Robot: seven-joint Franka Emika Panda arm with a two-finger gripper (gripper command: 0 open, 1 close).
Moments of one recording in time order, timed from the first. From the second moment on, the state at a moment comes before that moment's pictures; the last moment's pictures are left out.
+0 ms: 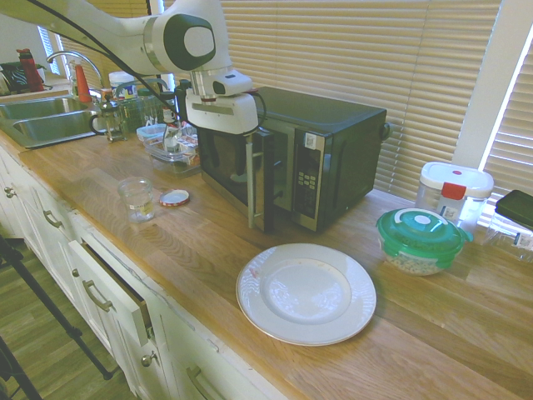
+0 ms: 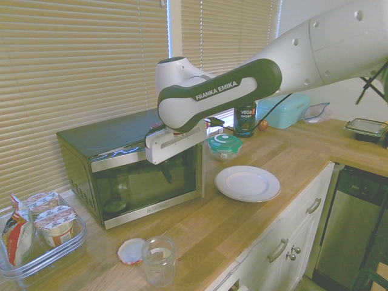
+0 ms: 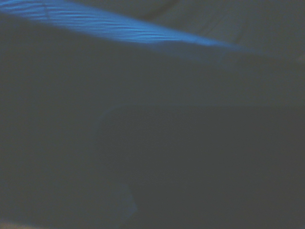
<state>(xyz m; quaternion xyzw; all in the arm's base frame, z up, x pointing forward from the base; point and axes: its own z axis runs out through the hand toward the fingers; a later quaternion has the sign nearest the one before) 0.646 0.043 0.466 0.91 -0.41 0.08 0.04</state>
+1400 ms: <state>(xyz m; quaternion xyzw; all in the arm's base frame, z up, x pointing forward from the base) 0.657 0.030 0.451 0.93 -0.37 0.08 0.05</state>
